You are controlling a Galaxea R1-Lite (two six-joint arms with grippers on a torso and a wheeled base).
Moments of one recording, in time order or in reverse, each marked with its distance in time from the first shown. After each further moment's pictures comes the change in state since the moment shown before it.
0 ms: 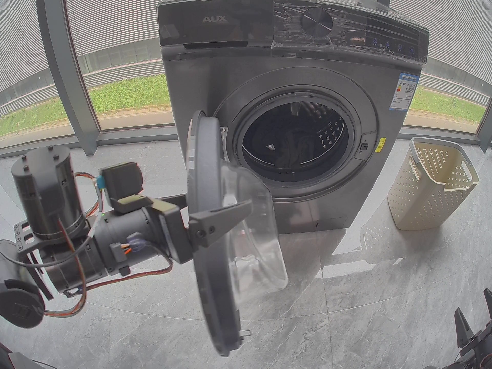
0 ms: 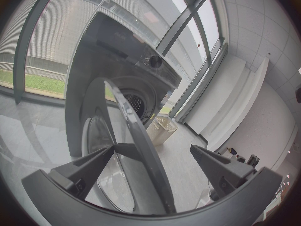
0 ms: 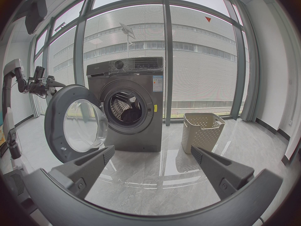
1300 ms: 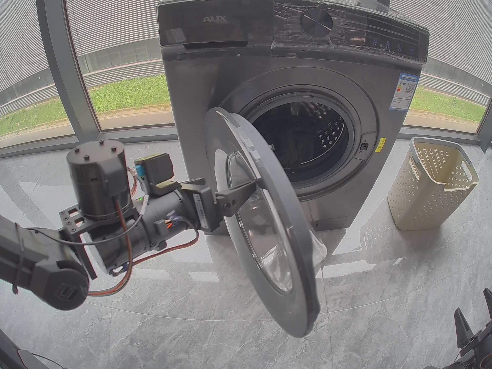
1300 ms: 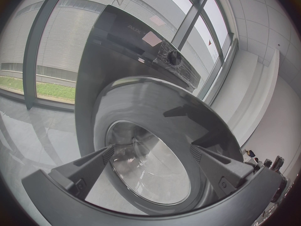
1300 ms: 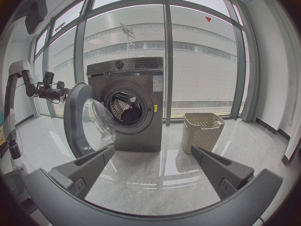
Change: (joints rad) left arm 0.048 0.210 -0.101 -0.104 0.117 0.045; right arm 0.000 0.000 0.000 0.000 0.000 0.000
